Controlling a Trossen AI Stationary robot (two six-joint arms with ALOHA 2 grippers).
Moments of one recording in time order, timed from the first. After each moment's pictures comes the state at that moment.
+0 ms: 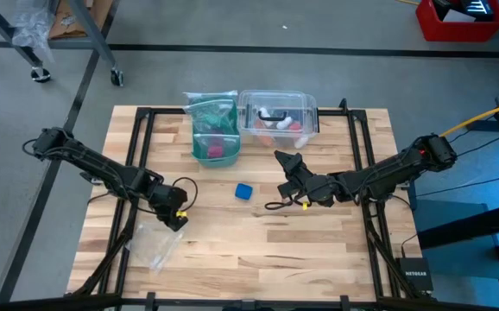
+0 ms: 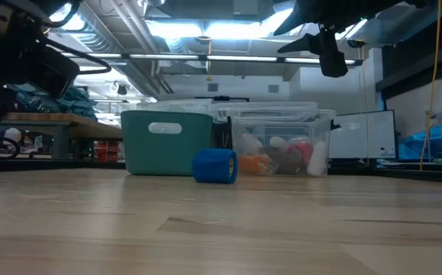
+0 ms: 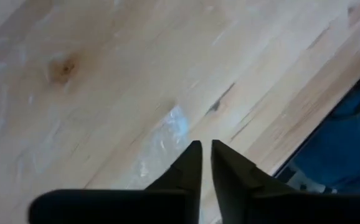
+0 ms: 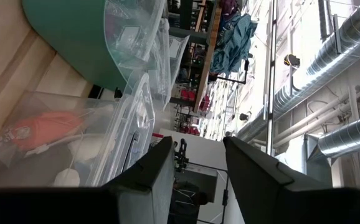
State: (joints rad) left arm -0.33 1.07 0.53 -0.52 0.30 -1.24; right arm 0.28 1.37 0.74 0.41 1.06 -1.52
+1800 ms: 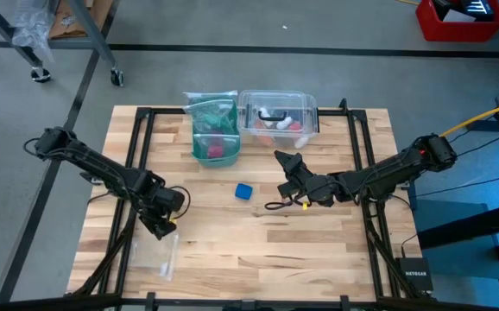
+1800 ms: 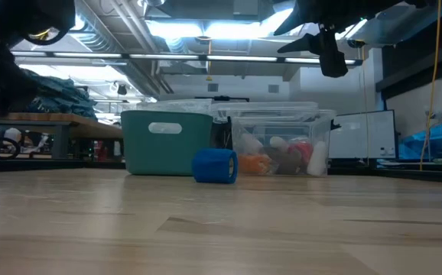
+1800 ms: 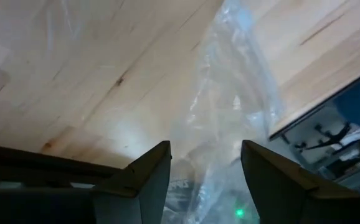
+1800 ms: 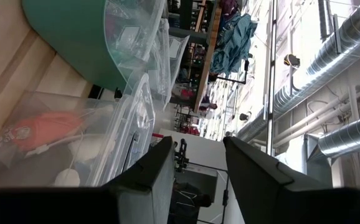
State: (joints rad) left arm -0.36 1.13 0.53 -0.73 0.59 -1.22; right arm 0.28 1.37 0.74 0.41 1.06 -1.51
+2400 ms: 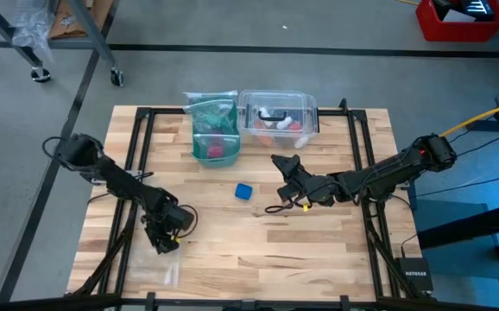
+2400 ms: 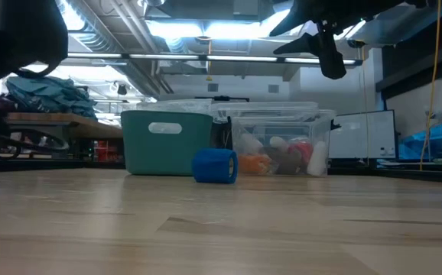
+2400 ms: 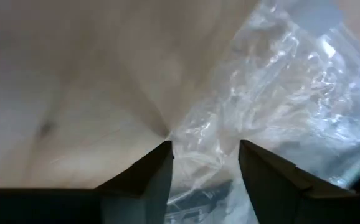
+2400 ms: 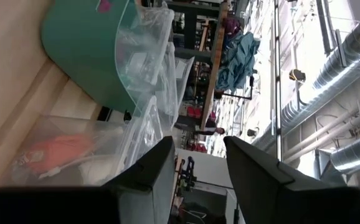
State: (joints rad) left arm -0.47 1.48 0.53 -0.44 0.70 -1.16; right arm 0.28 1.37 0.74 0.39 0.97 -1.46
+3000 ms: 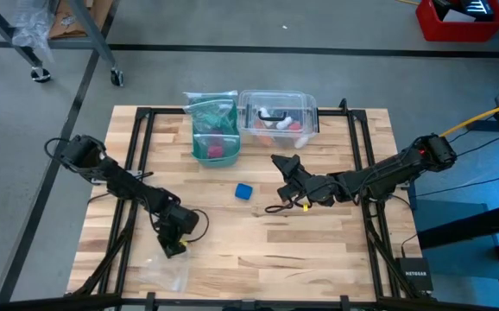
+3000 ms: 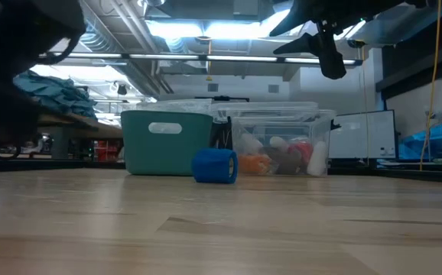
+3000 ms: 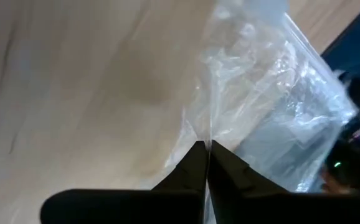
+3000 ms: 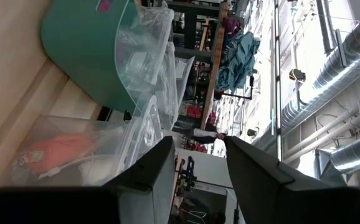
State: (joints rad) left arm -0.45 1.50 0.53 -0.14 0.70 -1.17; right arm 0.28 1.37 0.74 0.39 0.97 -1.46
